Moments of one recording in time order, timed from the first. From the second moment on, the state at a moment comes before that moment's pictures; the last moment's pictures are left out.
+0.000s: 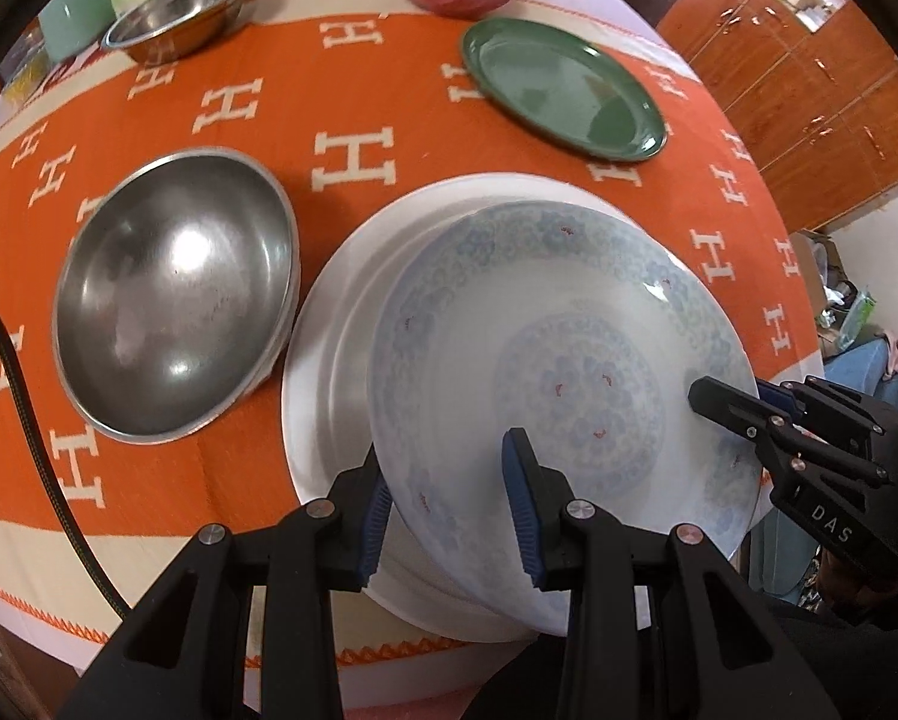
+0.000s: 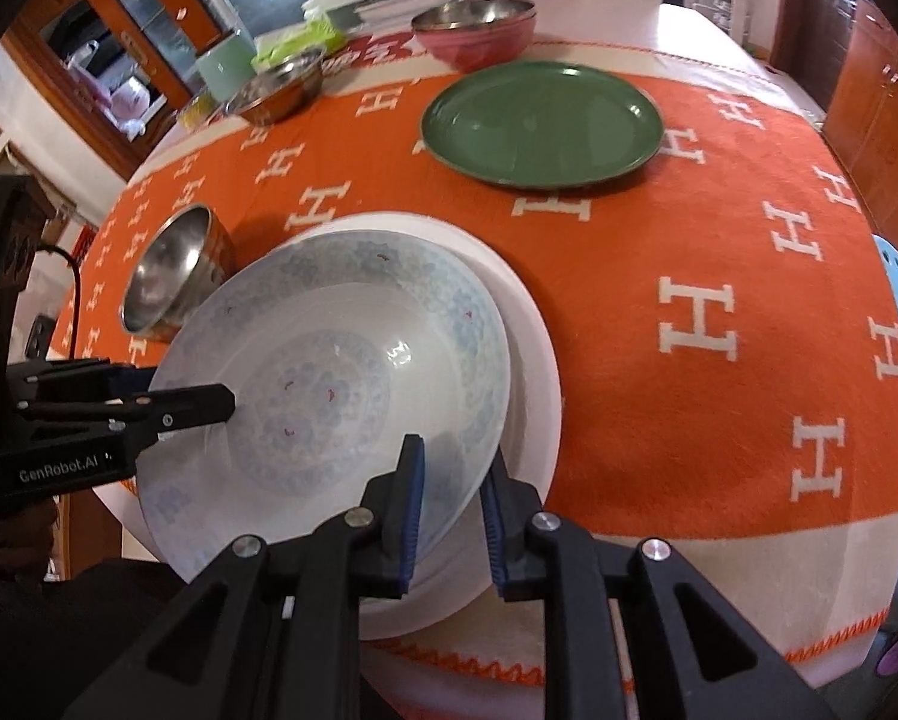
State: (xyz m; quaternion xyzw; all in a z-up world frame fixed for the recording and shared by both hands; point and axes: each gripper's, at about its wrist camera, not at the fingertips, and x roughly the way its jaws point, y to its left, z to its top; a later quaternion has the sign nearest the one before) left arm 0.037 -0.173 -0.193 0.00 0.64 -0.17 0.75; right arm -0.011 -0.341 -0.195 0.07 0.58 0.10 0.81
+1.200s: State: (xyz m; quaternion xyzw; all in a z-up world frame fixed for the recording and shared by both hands) left arm 0.048 -0.178 -0.212 0.04 0.68 -0.18 0.71; right arm -0.018 -0.295 -0.204 0.00 0.60 0.02 0.80
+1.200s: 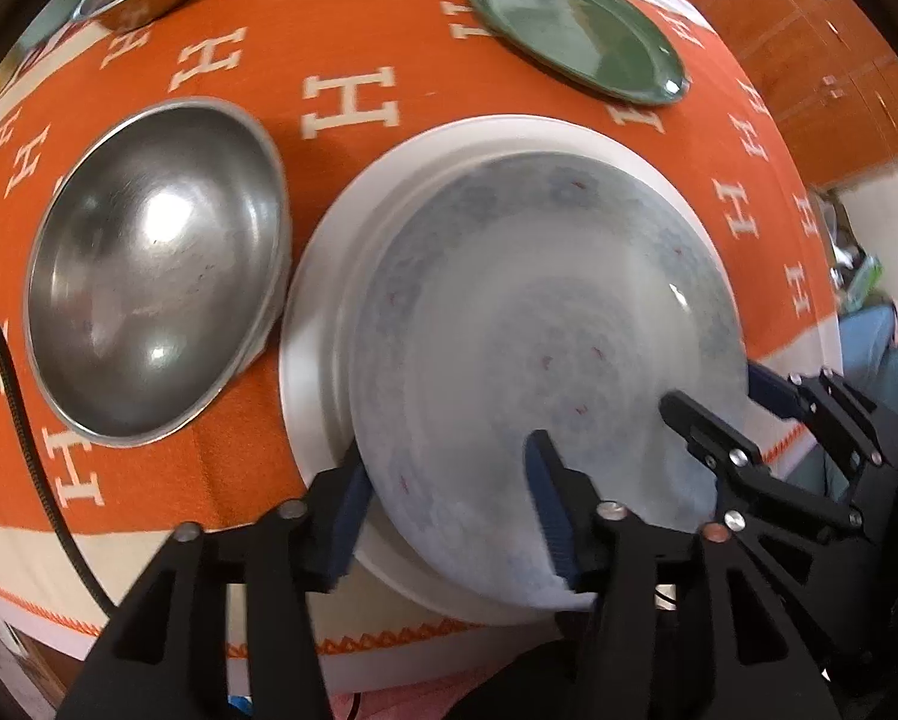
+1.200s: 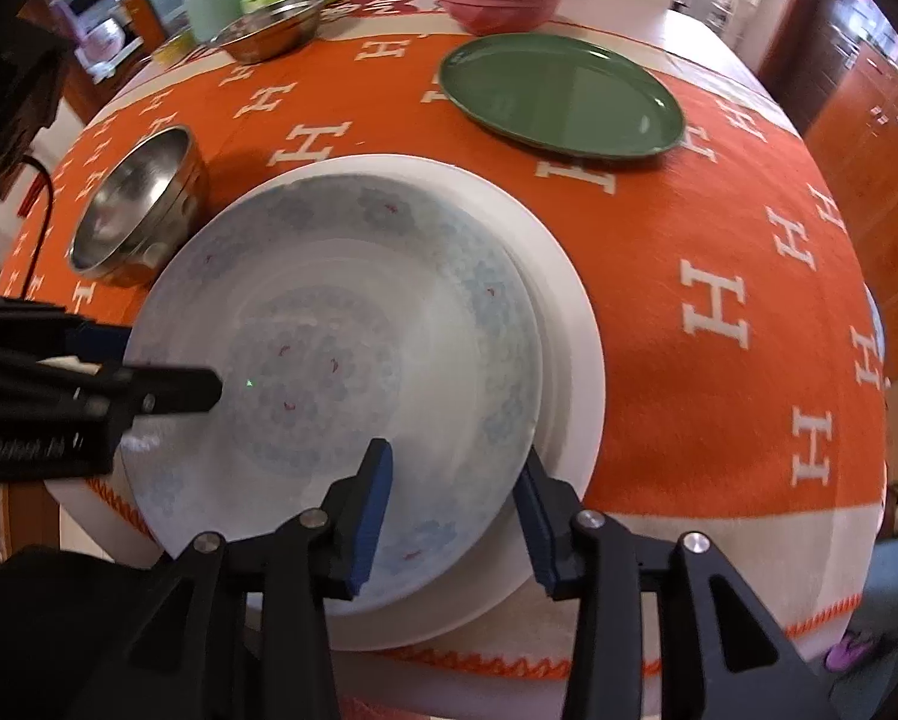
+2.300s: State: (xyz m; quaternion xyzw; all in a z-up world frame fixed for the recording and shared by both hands) left arm 0.050 -0.164 -0.066 0.08 0.47 -0.34 0.81; right arm -0.064 -0.291 -0.083 0.12 0.39 -0.17 0.90
